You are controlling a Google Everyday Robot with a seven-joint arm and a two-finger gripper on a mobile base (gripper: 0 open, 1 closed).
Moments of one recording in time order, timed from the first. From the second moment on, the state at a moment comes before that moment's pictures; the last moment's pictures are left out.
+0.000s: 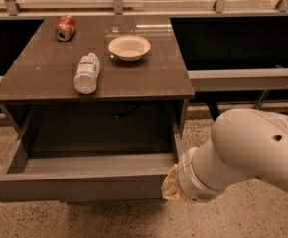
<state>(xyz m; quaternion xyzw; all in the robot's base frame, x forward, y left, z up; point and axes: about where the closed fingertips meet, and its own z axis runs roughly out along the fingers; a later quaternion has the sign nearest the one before) 0.356 -0.069 0.744 -0.67 0.71 0.10 0.18</state>
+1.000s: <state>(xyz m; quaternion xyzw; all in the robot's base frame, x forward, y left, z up) 0.359 -0.051 0.655 -0.66 0.73 0.09 0.13</state>
